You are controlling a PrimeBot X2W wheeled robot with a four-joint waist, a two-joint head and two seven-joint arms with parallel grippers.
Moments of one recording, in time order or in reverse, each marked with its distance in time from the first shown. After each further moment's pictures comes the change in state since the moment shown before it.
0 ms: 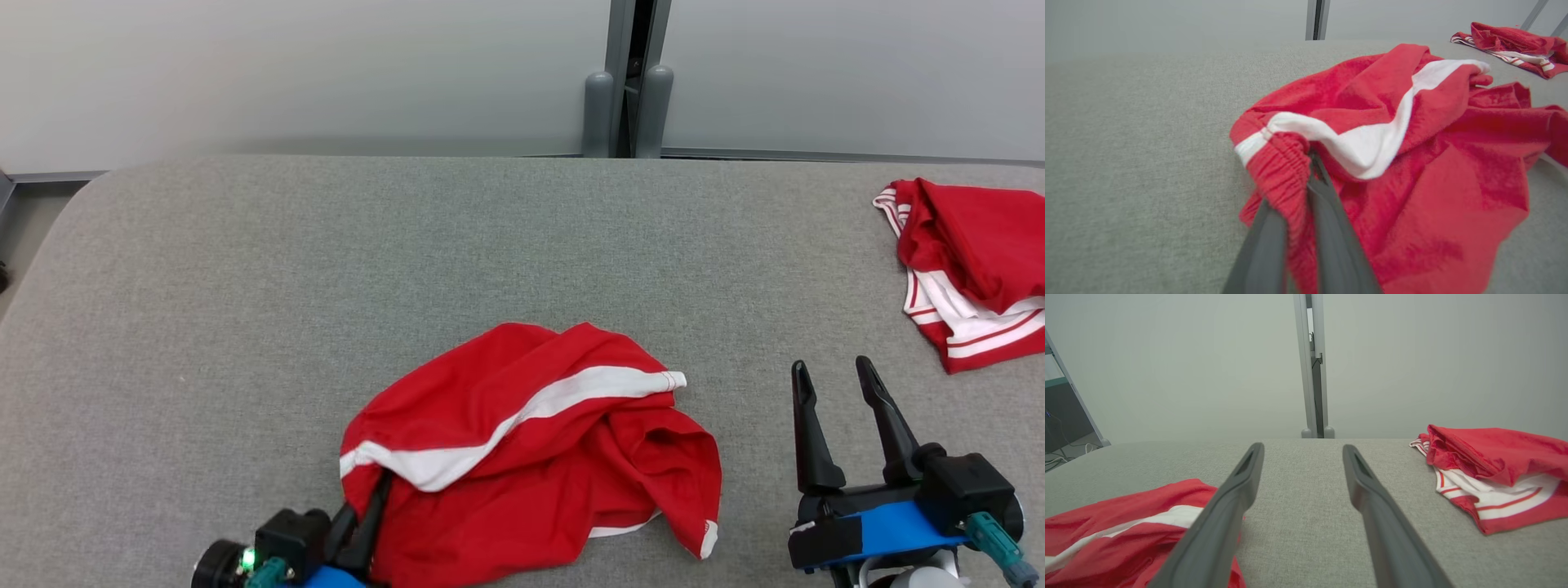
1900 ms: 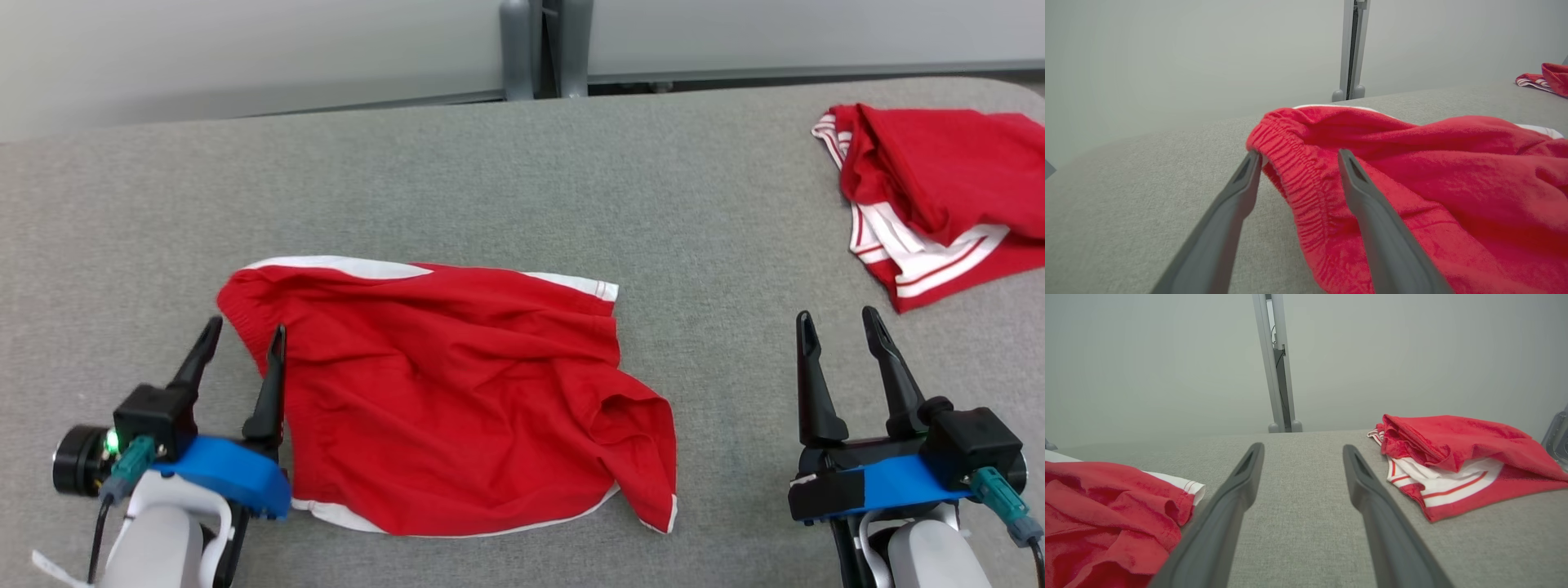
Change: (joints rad) left arm -0.257 0.106 0.144 0.031 -0.012 0.037 0.000; right arm -0.101 0.000 -0.011 0.022 -0.002 0.000 0.000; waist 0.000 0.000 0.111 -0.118
